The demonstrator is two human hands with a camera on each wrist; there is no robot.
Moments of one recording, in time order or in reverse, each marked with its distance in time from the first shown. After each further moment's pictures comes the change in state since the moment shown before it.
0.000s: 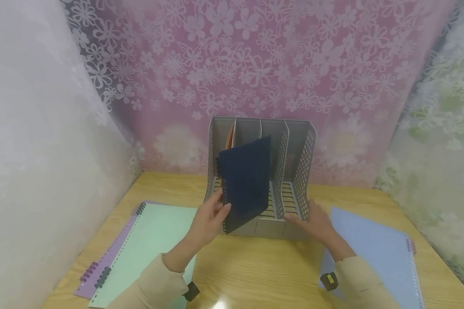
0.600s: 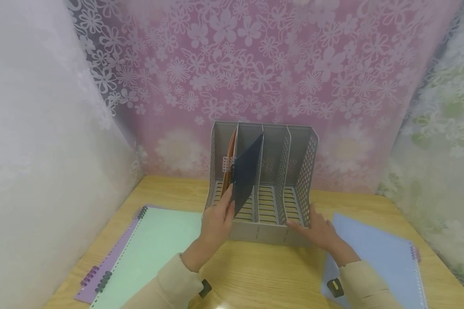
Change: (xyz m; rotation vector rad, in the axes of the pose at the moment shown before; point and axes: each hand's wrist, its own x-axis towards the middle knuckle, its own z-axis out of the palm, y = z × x) left_hand 0.017 -0.014 0.025 0.524 0.338 0.287; right_hand 0.001 0.003 0.001 -0.039 -0.101 -0.014
